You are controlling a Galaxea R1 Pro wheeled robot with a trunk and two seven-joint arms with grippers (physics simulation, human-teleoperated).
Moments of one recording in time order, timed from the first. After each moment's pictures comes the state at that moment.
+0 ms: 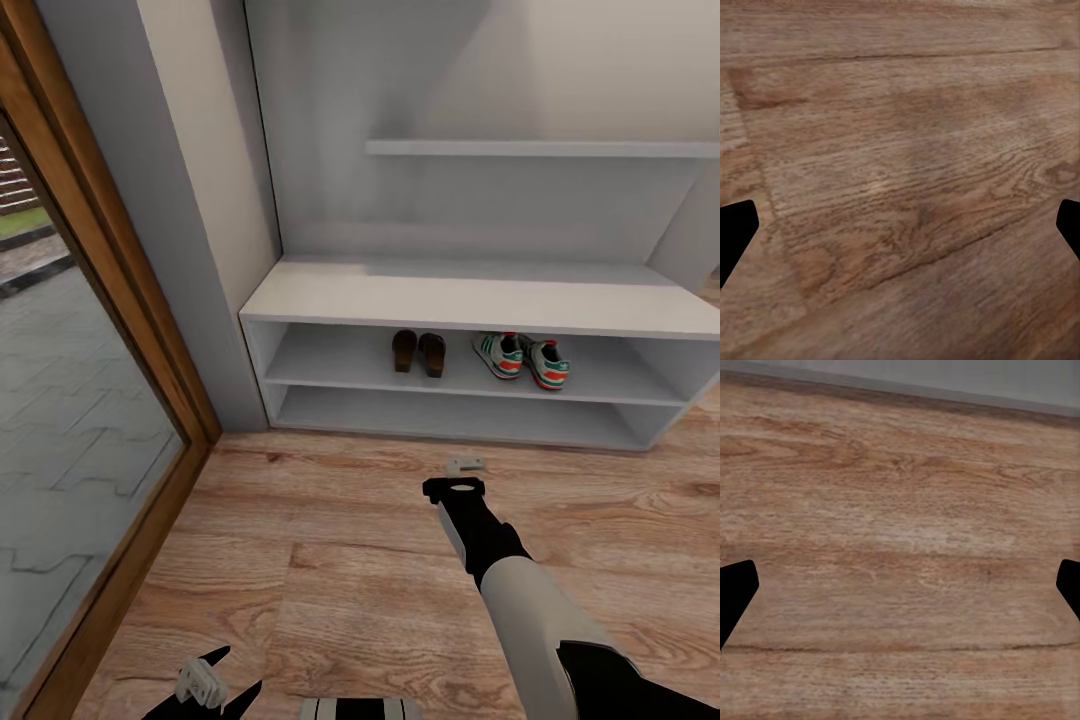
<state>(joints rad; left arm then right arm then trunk) -0.23 0.06 0.51 -0.61 -0.35 -0.38 -0.97 -0.84 0.17 -0.16 -0.53 0.25 0.33 -0.23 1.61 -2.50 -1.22</state>
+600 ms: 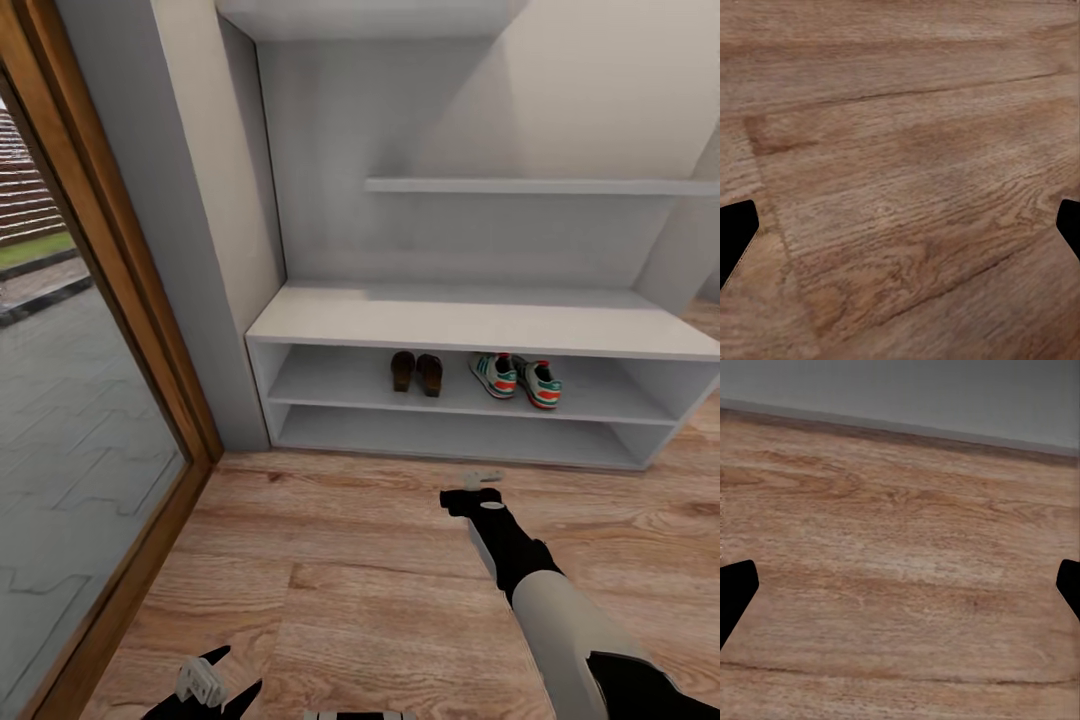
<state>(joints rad) -0.23 0.06 0.51 -0.61 -0.35 -0.38 -0.96 -0.80 0.07 -0.16 -0.50 0.25 0.23 -0.07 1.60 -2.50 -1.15</state>
